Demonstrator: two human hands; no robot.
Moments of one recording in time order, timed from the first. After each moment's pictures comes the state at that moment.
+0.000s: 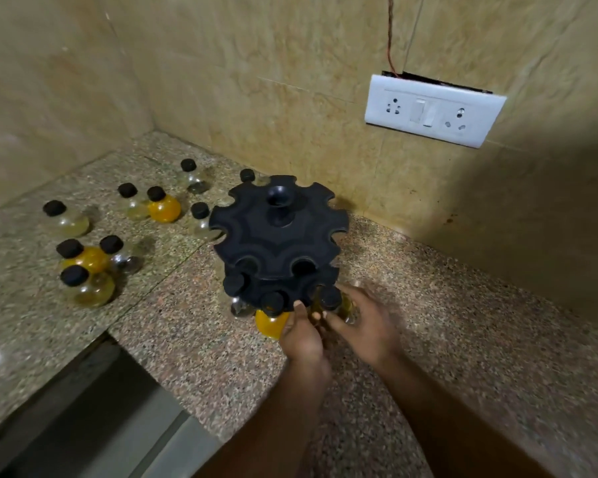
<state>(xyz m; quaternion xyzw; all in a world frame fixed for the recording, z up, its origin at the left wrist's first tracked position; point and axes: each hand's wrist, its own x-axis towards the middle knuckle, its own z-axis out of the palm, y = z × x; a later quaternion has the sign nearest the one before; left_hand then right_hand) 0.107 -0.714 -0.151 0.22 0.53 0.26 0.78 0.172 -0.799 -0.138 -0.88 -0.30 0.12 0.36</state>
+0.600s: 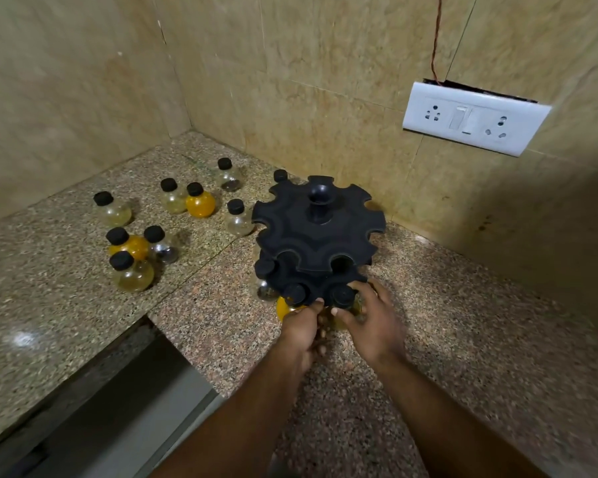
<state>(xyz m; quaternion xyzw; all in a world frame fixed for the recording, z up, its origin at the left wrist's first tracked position) 0.054 -0.656 -0.143 0.41 0.51 0.07 0.75 0.140 -0.765 -0.150 -0.89 -0.28 0.09 0.34</state>
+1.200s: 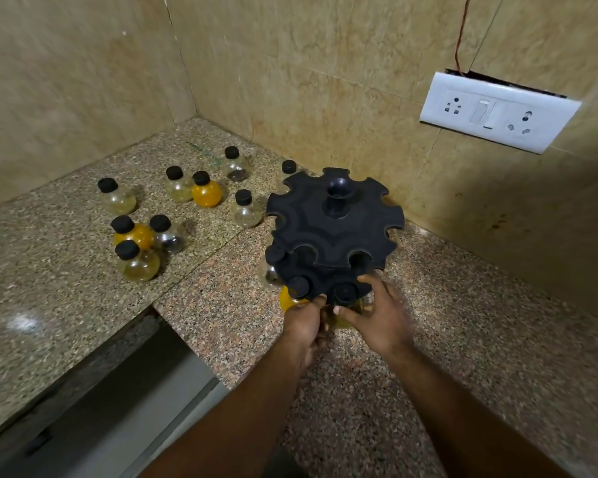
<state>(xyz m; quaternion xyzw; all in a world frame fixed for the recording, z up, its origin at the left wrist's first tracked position) 0.049 -0.644 -0.150 0.41 0.52 0.07 0.75 0.148 -0.757 -0.152 -0.89 -0.27 0.15 0.35</state>
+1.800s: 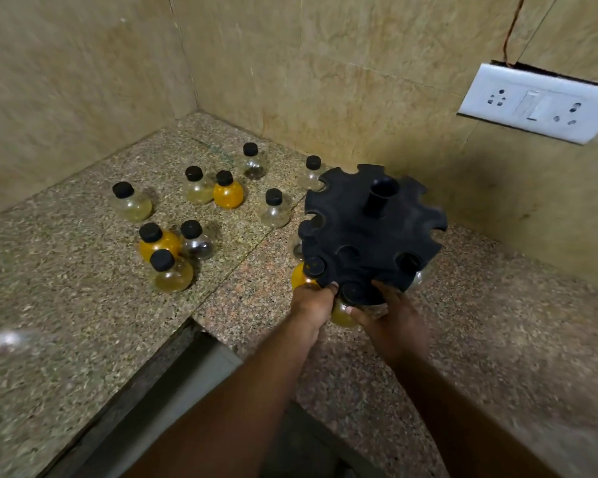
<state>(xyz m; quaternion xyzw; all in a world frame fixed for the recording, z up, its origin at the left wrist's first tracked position) 0.020 -0.550 -0.150 0.54 0.50 0.05 0.67 0.072 -0.696 -0.159 -0.94 -0.21 0.05 0.28</state>
